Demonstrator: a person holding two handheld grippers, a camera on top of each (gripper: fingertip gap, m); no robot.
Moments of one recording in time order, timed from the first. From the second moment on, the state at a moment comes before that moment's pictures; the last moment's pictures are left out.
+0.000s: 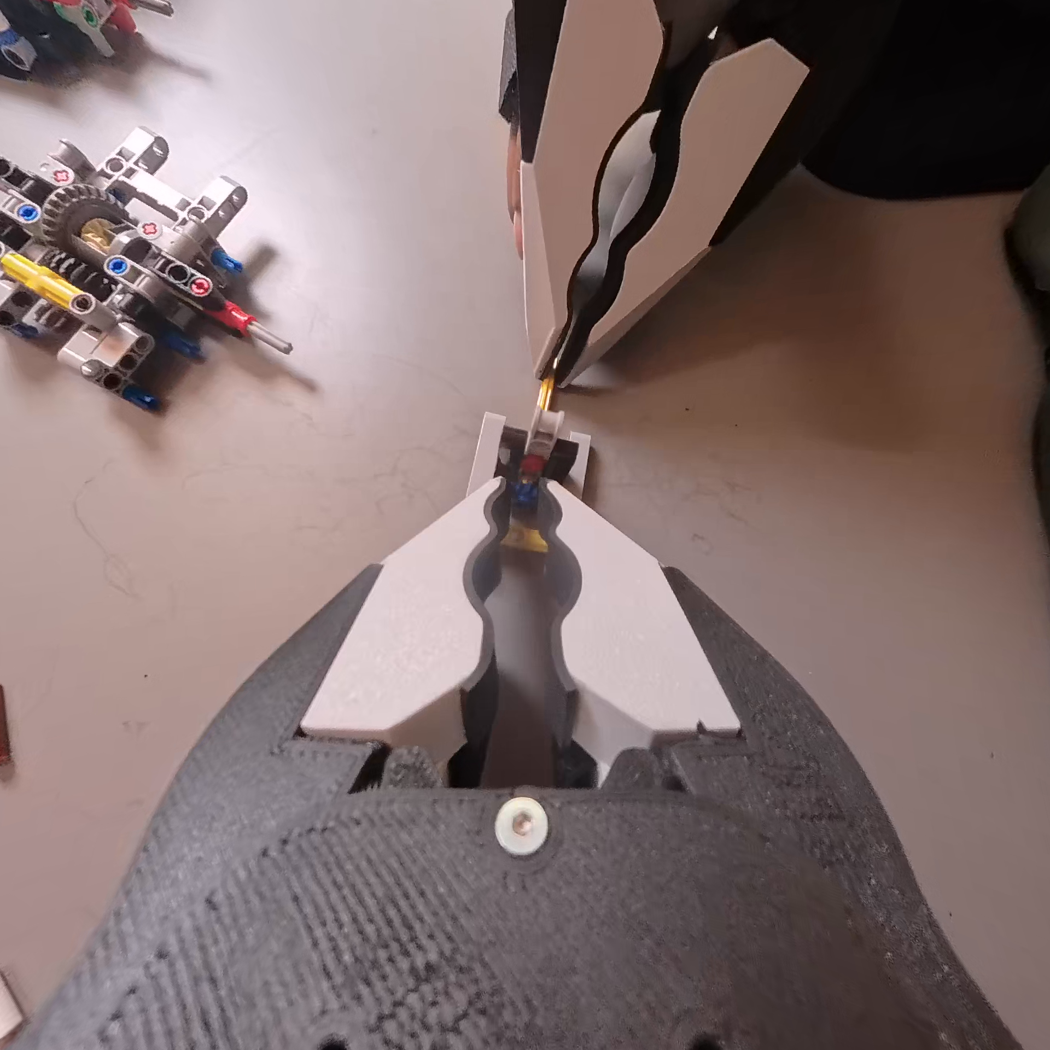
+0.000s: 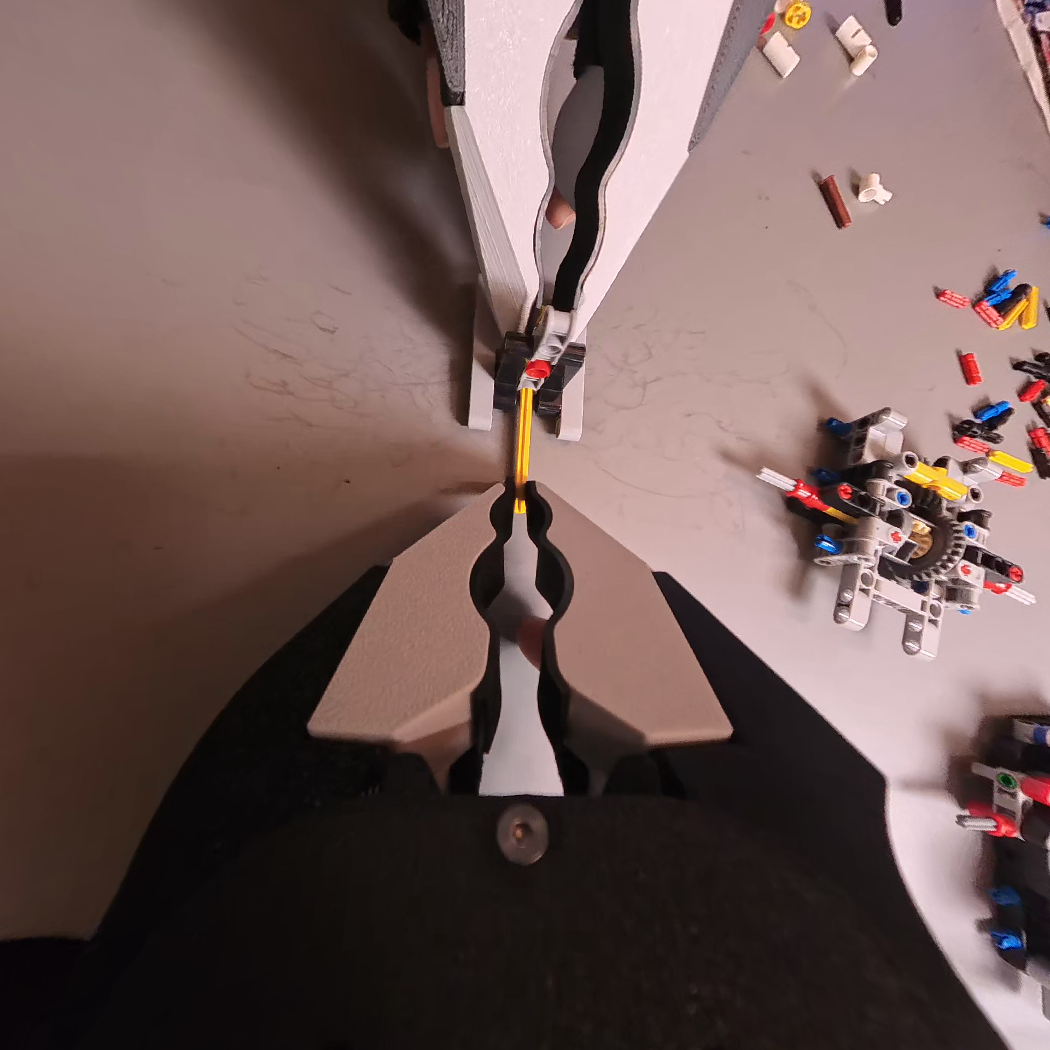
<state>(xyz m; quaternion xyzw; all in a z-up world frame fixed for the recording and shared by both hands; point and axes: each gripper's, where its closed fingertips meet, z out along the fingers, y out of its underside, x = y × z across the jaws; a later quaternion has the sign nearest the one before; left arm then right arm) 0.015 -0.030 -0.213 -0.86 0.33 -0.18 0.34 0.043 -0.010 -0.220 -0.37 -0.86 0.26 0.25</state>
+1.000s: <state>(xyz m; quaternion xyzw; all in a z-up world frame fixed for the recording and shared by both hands) 0.009 -0.035 -0.218 -0.87 0.34 -0.19 0.31 0.043 -0.008 -0.219 -0.36 -0.85 0.28 0.26</state>
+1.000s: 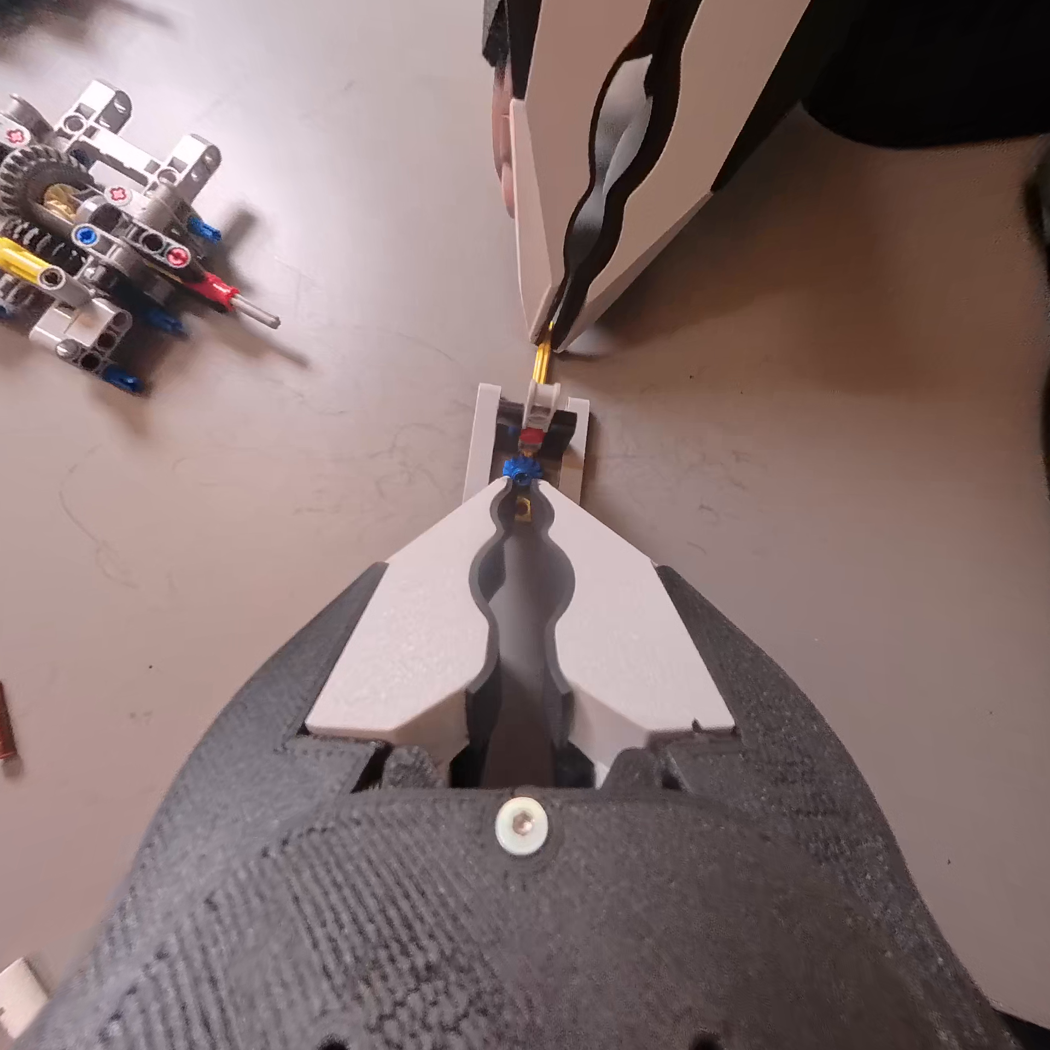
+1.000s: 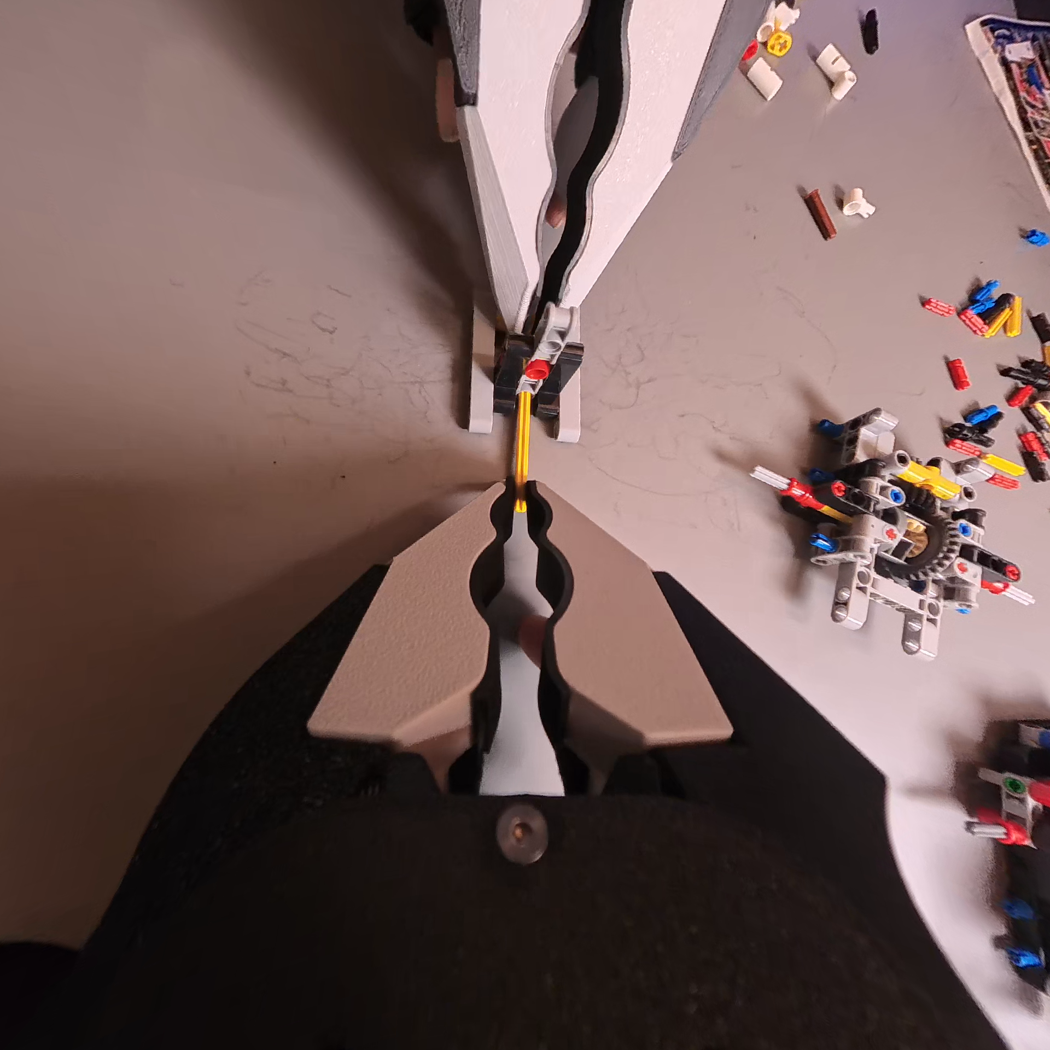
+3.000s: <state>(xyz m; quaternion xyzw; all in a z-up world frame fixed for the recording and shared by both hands) 0.004 -0.031 -0.210 -0.85 0.36 -0.12 0.36 0.048 -0.006 -0.212 -0.37 -0.84 0.29 0.28</state>
